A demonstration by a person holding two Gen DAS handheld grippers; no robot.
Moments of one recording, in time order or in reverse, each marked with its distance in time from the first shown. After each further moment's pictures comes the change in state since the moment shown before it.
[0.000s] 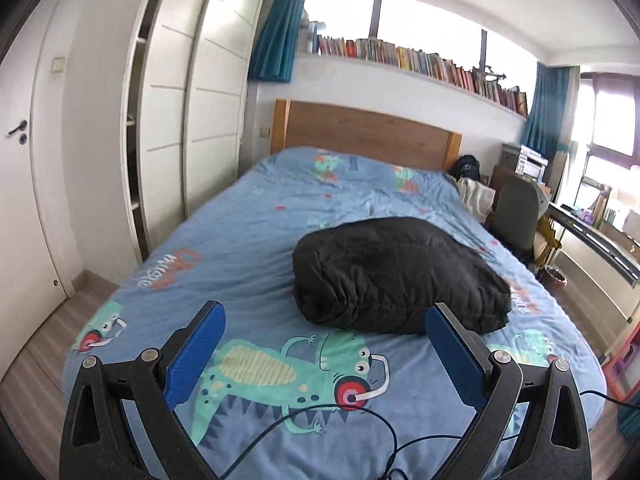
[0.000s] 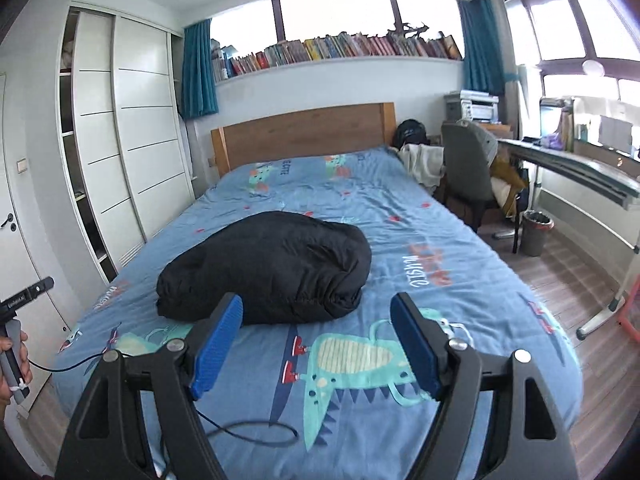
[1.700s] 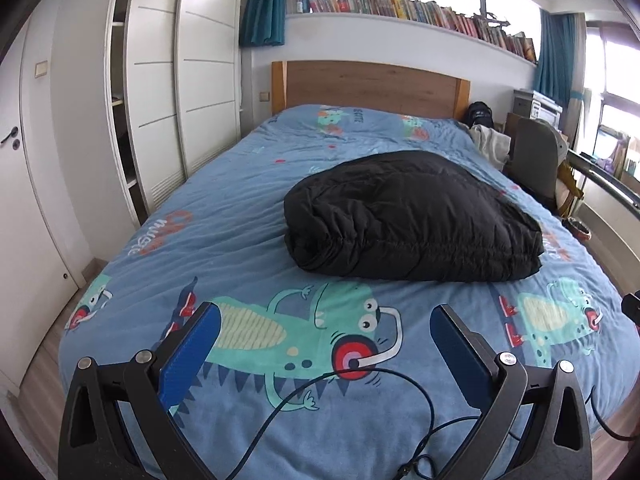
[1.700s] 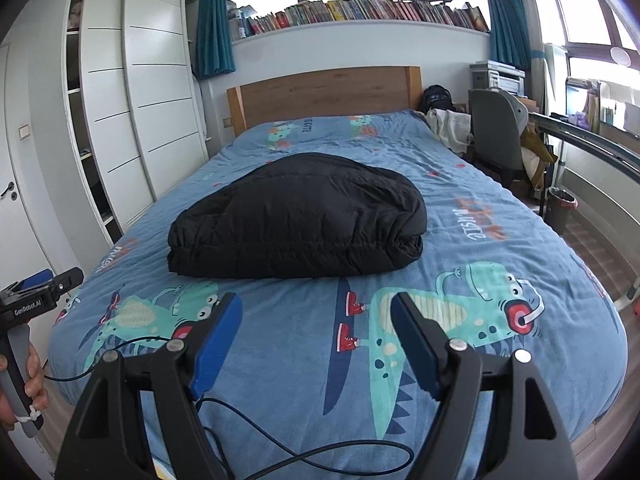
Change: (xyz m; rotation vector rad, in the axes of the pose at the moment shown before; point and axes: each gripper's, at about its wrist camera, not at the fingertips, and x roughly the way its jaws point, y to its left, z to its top) left arm 0.088 -0.049 -0.068 0.073 0.151 0.087; right arm 0.126 0.079 -0.077 -0.009 0.141 0.035
